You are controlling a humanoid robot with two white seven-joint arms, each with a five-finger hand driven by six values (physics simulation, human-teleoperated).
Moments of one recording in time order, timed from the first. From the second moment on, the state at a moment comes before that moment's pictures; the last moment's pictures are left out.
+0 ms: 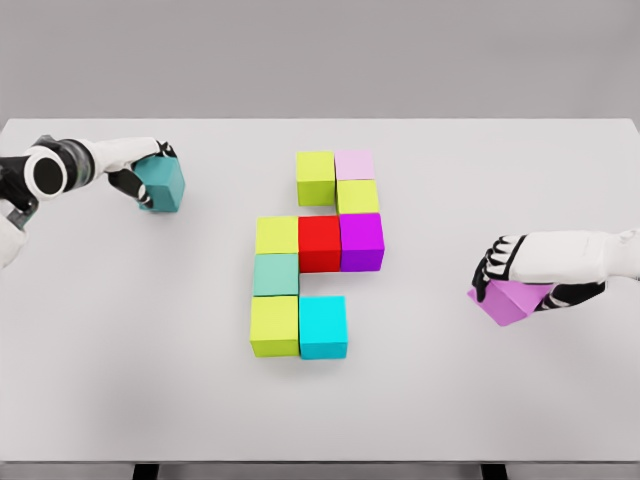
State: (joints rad) left arm -0.83 0.65 -0.80 -1.27 -0.33 0.26 -0.61; right arm -0.72 -1.17 0.93 -1.67 0.08 -0.61 0.61
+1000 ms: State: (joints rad) left arm -0.90 0.47 -0.80 -1.21 -0.33 0.38 -0.61; right arm -0.81 -0.95 1.04 -1.75 0.30 -0.61 0.61
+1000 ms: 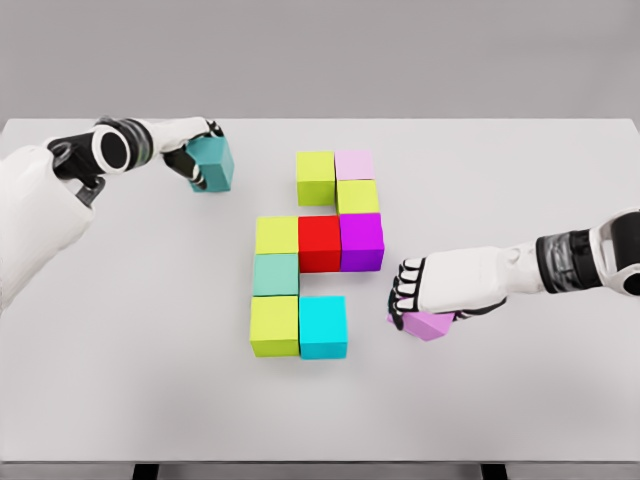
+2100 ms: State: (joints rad) left arm -0.90 0.37 -0.80 -1.22 -0.37 0.41 -0.61; right arm -0.87 -0.90 1.09 -1.76 0.27 -0.61 0.61
